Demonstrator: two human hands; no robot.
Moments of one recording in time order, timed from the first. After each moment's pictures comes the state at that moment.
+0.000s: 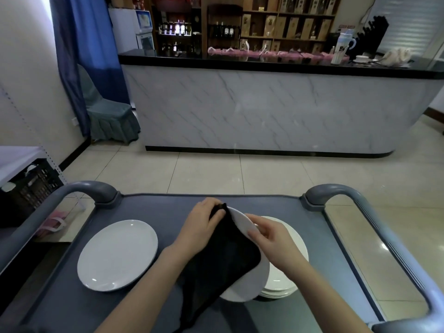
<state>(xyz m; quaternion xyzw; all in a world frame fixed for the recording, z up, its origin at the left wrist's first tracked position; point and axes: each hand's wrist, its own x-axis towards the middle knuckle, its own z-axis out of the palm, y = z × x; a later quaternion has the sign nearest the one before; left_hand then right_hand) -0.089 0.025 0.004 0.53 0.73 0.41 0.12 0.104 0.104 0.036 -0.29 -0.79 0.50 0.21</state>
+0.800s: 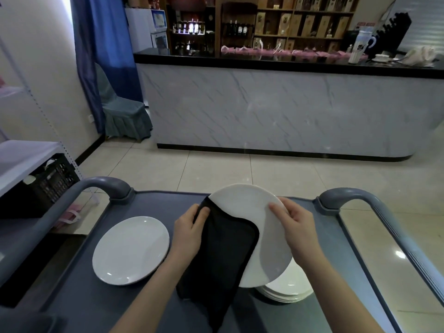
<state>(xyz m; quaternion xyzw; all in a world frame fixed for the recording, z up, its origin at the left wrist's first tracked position) -0.097 -0.016 0.007 0.33 0.72 0.59 0.16 0.087 0.120 0.045 -0.33 -0.68 0.54 0.37</state>
